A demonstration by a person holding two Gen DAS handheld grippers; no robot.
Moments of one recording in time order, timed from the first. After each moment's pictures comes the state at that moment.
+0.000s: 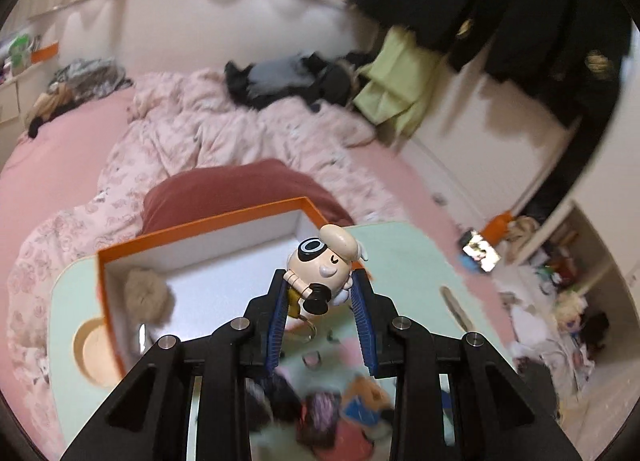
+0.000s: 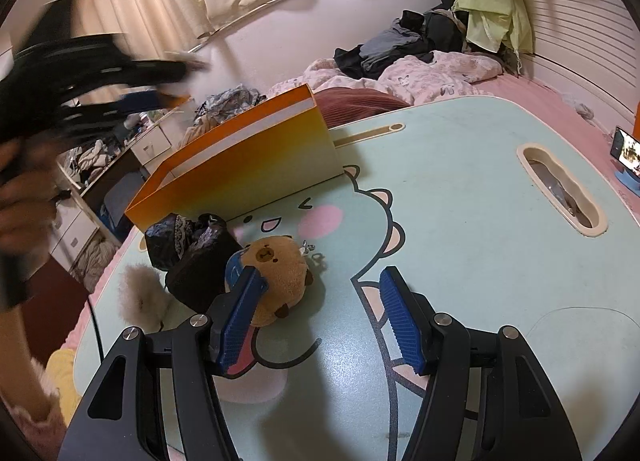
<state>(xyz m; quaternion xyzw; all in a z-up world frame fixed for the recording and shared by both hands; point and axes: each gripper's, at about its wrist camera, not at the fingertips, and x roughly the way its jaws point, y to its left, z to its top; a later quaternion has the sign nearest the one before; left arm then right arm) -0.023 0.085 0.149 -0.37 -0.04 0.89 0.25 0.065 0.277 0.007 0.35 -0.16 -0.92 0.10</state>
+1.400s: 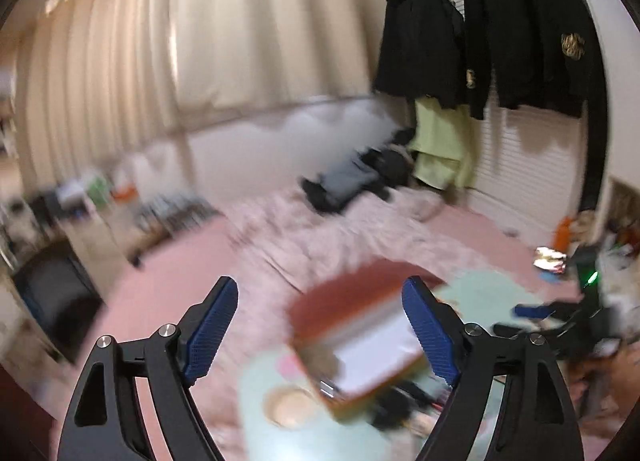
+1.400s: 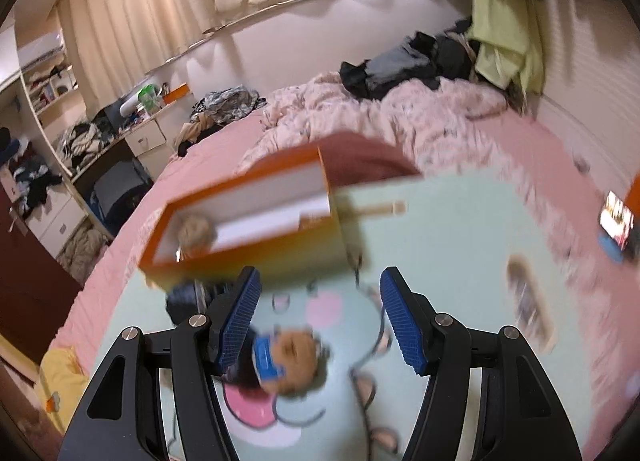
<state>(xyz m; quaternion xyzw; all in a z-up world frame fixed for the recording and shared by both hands) 0.040 0.012 0.281 -0.18 0.13 0.97 0.11 0.012 0.283 0.108 0.36 -0.09 -0.92 0.10</state>
